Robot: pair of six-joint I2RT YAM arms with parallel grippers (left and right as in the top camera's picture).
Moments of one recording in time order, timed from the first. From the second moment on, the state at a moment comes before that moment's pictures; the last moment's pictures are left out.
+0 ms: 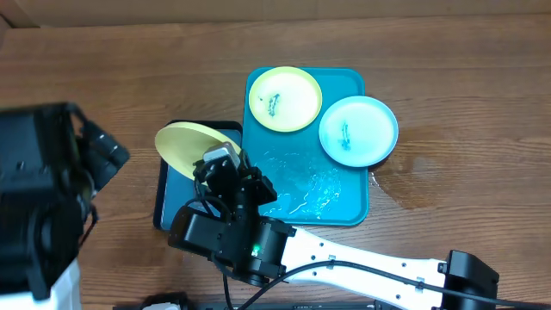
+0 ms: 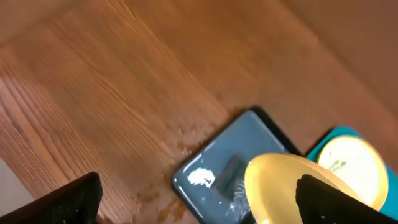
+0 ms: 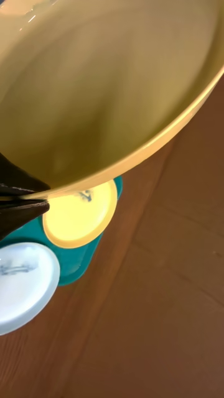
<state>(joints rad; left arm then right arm) 0.09 1.19 1.86 -1.61 -0.34 -0.71 1.29 1.76 1.51 -0.68 1.13 0.50</state>
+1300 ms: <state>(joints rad) 0.09 1.31 1.87 -1.61 -0.39 -0.73 1.25 1.76 1.51 -0.58 1.03 0.43</state>
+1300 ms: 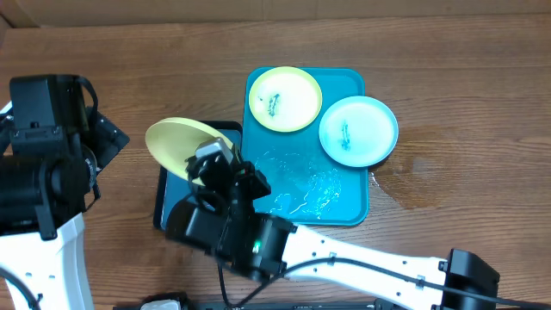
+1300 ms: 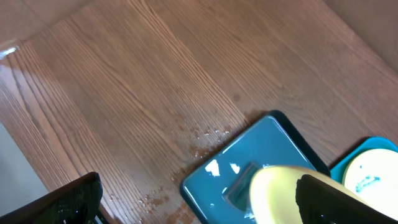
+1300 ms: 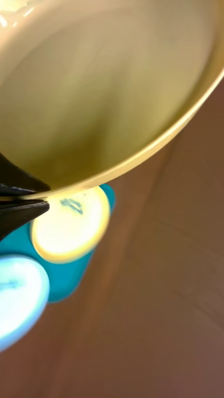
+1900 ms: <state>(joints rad) 0.08 1.34 1.87 -1.62 -0.08 -0.61 0.17 1.49 1.51 -0.94 -0.13 0.71</state>
